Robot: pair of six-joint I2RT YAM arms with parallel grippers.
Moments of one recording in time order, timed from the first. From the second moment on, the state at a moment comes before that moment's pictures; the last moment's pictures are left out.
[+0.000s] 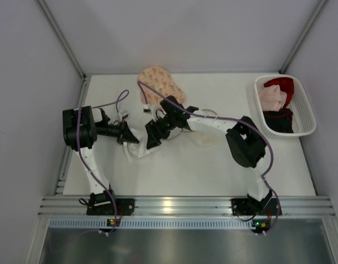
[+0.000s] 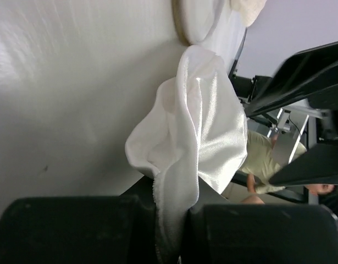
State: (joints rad) left arm 0.19 2.20 1.26 -1.02 1.16 0.44; right arm 0.83 2.10 1.57 -0.32 -0.70 0.14
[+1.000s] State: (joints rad) left arm 0.17 1.85 1.48 -1.01 1.27 0.35; right arm 0.26 2.04 1.63 -0.67 -0.30 -0.08
